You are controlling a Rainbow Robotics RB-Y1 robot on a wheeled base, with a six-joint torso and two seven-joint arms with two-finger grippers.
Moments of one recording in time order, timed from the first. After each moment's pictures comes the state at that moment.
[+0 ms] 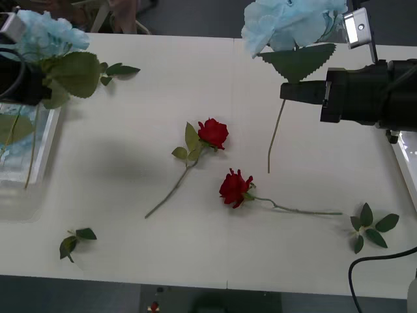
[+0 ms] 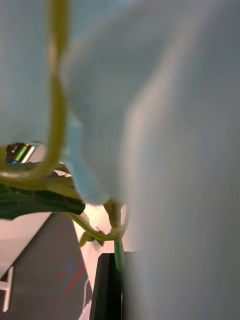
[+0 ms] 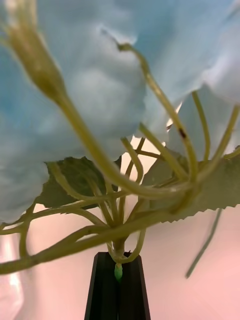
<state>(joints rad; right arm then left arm) -0.39 -0.35 -0.31 -1.94 -1.53 1.51 1.83 -0.45 0.98 0.10 -1.84 1.14 1.48 -1.41</state>
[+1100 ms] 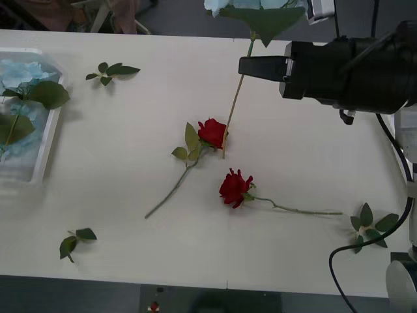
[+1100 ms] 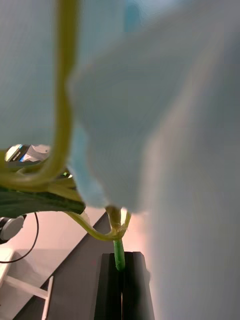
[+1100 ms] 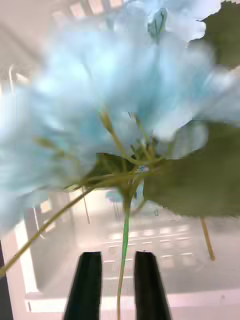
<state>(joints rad) -0.50 -0.31 -0.17 -1.85 -1.65 1.37 1.83 -0.19 0.98 0.45 -1.52 0.93 1.33 -2.07</state>
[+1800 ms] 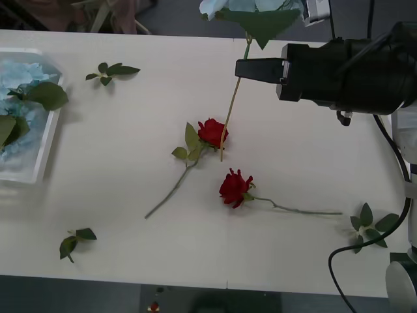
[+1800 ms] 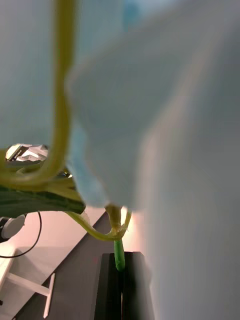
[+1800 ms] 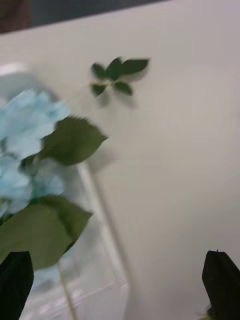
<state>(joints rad) -0.50 -0.31 -0.16 -1.85 -1.65 1.37 1.83 -0.18 0.97 0.45 -1.68 1.38 1.35 -2.07</state>
